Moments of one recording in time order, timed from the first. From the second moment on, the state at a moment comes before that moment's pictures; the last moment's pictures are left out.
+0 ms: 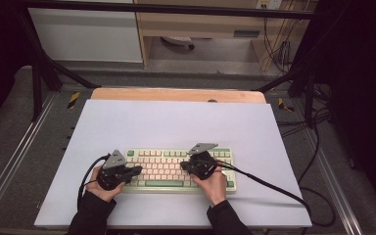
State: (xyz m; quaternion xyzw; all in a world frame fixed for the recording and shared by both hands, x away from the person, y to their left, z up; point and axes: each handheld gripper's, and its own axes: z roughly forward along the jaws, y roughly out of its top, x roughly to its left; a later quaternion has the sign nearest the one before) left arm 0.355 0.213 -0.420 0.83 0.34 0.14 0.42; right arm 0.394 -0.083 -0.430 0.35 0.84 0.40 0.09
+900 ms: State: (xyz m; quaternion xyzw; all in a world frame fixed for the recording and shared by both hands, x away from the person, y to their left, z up) left arm 0.358 0.210 -0.423 0.83 0.35 0.14 0.41; right arm 0.373 -0.116 -0.410 0.34 0.84 0.42 0.08
